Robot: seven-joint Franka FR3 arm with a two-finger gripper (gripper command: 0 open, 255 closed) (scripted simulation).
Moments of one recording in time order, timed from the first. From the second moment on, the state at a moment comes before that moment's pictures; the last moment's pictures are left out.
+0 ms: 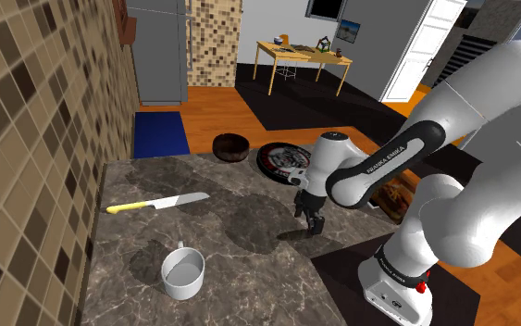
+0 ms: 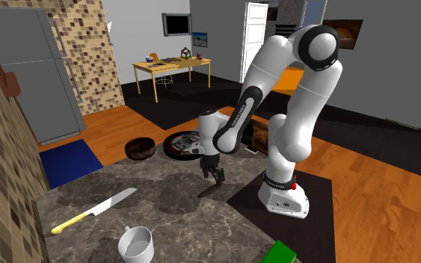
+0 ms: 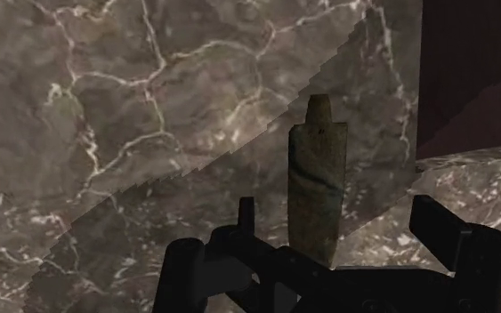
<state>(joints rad) 0.46 -0.30 -0.13 -3.01 0.12 2.65 -0.87</state>
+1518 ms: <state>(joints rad) 0.52 -0.17 -0.15 -3.01 0.20 2.78 -0.93</state>
